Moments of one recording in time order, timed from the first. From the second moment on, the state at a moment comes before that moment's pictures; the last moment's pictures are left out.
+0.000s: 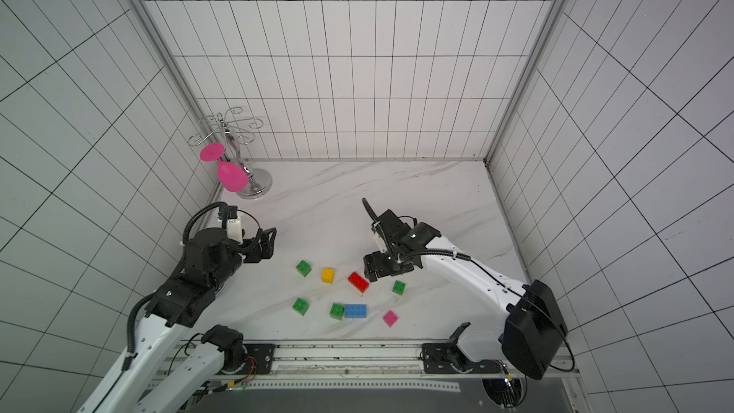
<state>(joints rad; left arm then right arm) -0.31 0.65 0.72 -0.59 -0.12 -0.32 0.82 1.39 1.08 -0.93 -0.16 0.38</state>
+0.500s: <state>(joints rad) -0.28 0.70 0.77 -0.79 -0.15 -0.58 0.93 1.79 1.40 -0.93 -0.22 0.07</state>
